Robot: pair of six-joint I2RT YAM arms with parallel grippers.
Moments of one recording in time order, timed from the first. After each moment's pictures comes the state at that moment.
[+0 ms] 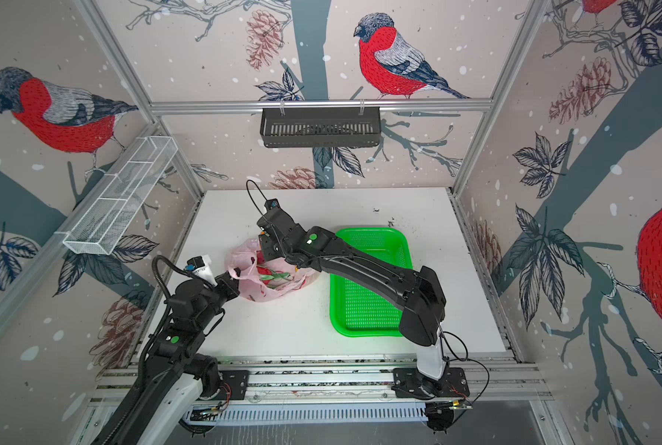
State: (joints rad) left arm -0.19 0.50 0.31 -0.15 0.07 -0.66; right arm 1.06 1.90 1.85 -0.59 0.18 0.48
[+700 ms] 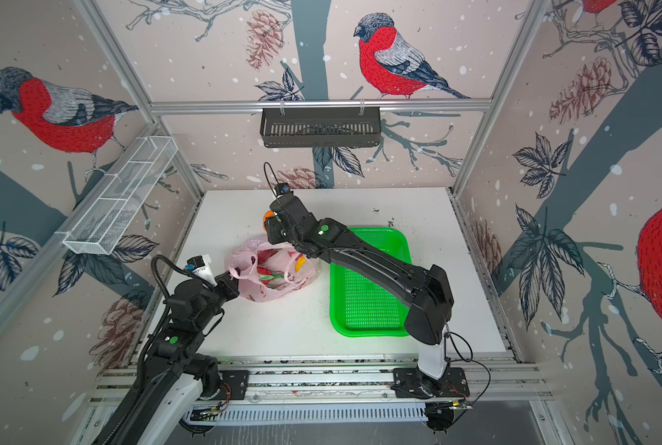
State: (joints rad) left arm -0.19 0.50 0.33 -0.17 0.07 -0.64; right arm 0.98 1.85 1.82 -0.49 0.17 0.47
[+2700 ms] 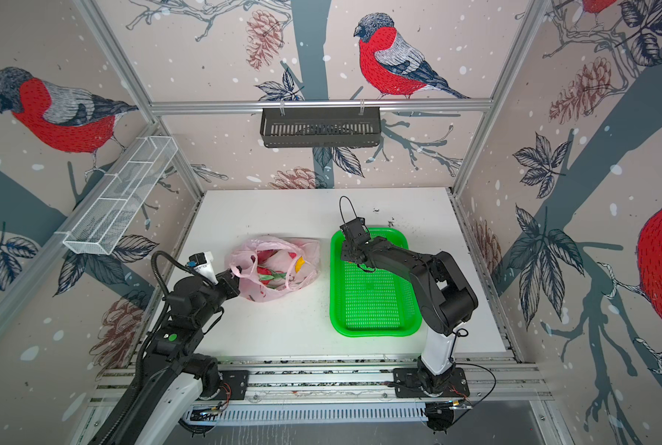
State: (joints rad) left arm -0.19 0.52 0.36 -0.18 0.10 -0.60; right arm 0.58 1.80 1.14 -0.30 0.14 0.58
